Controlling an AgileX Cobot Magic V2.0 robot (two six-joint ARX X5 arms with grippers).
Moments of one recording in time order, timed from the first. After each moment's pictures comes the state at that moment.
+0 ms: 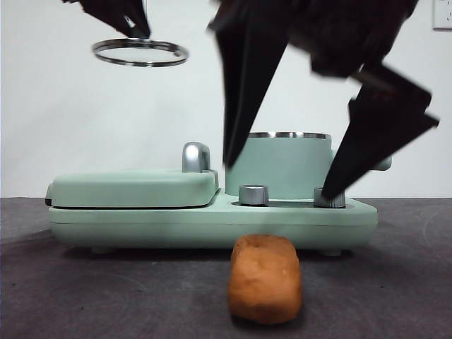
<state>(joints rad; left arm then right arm) -0.24 1.77 1.98 -0.70 0.15 0.12 0.91 1.36 0.98 -0.74 -0.10 0.59</state>
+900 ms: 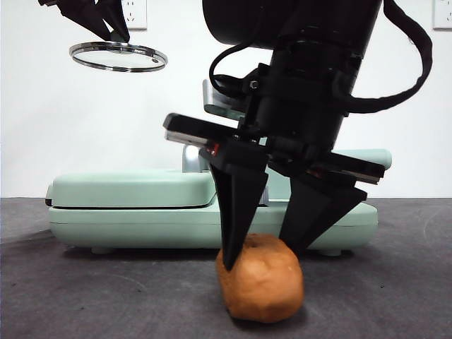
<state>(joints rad) -0.18 1.77 1.98 -0.72 0.15 0.11 0.92 1.59 0.98 -0.59 -0.06 0.61</state>
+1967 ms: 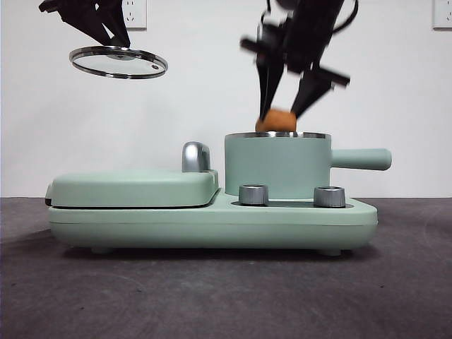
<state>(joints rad) -0.18 1.79 1.98 -0.74 0.15 0.09 0.41 2.07 2.10 -1.15 -0.20 0.22</state>
